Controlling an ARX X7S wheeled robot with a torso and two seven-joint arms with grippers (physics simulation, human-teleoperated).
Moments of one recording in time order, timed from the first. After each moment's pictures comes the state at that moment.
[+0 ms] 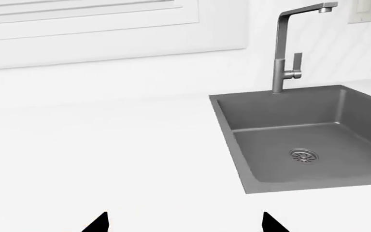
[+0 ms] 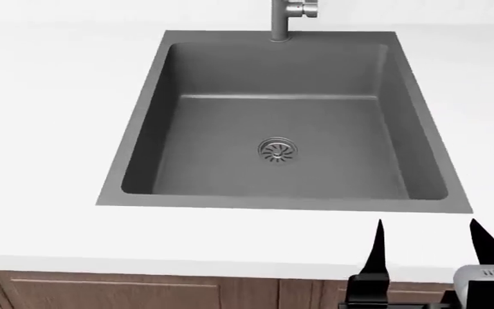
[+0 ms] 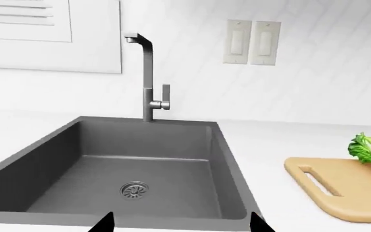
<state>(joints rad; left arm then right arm) -0.04 -0.65 -0.43 0.87 -0.97 -0.99 -0.33 0.11 0.31 0.21 -0.74 0.36 0.80 0.03</state>
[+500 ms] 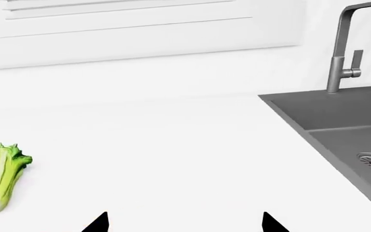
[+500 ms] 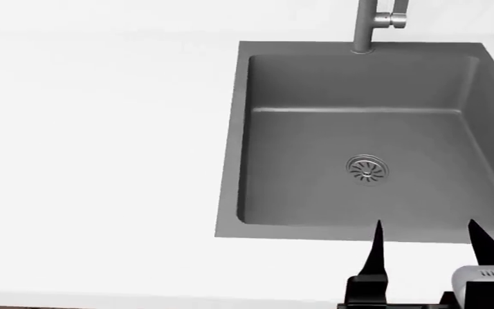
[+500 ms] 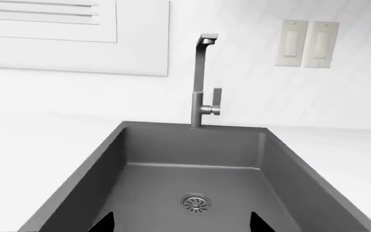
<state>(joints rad) -0.03 -0.65 -0.43 0.87 -0.97 -0.97 -0.33 0.11 0.32 0.21 -0.74 0.36 0.79 0.04</state>
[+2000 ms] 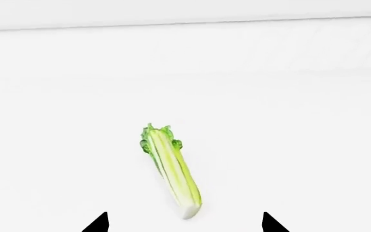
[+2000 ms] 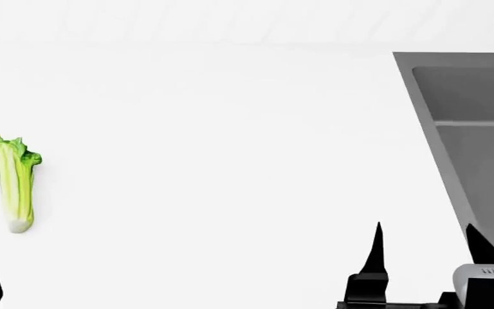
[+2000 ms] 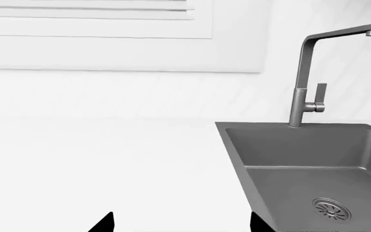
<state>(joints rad) -0.38 -0.61 -0.24 0.73 -1.24 -1.22 -0.72 0.11 0.32 0.21 -0.72 0.41 0.79 0.08</state>
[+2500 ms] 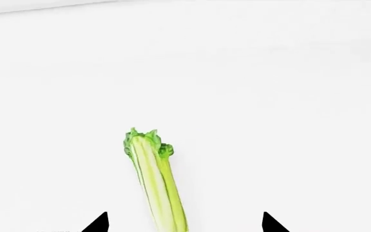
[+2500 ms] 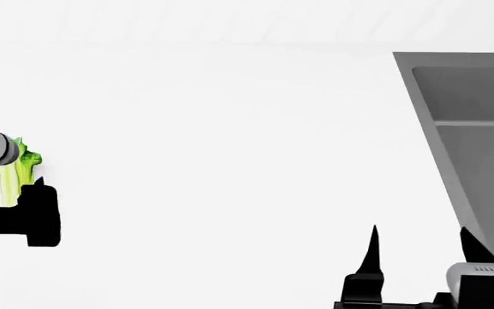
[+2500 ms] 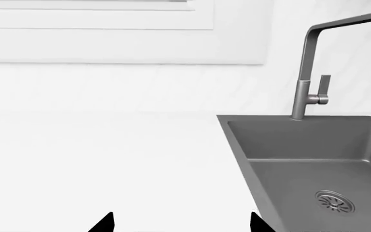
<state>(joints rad) -0.75 -0.49 0.10 0.39 -1.18 -1.30 -0.91 0.12 0.32 0.19 -0.69 0.41 0.79 0.09</state>
